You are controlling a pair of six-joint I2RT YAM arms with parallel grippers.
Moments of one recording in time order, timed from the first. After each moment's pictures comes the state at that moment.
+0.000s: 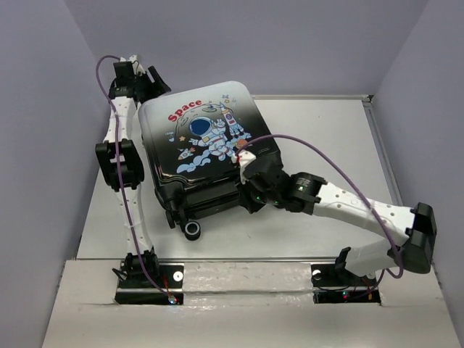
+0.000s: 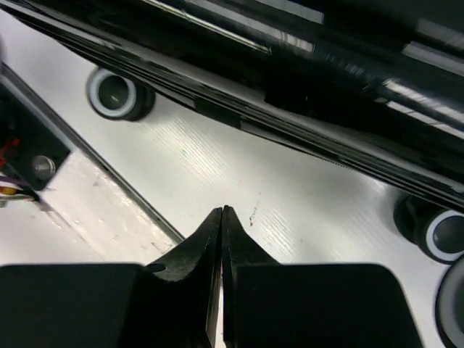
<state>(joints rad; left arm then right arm) 0.13 2.41 2.36 -0.49 0.41 -0.41 1.06 1.34 1.24 -0.64 0.11 0.36</state>
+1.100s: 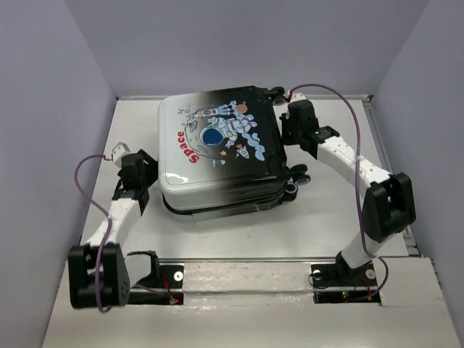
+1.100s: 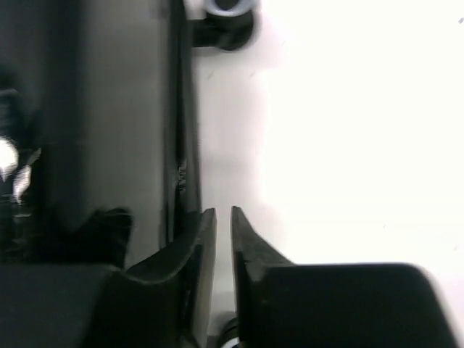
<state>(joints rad) 0.04 1.18 0.57 0.05 -0.11 -0.72 0.45 1.64 1.34 -0.34 0.14 0.23</state>
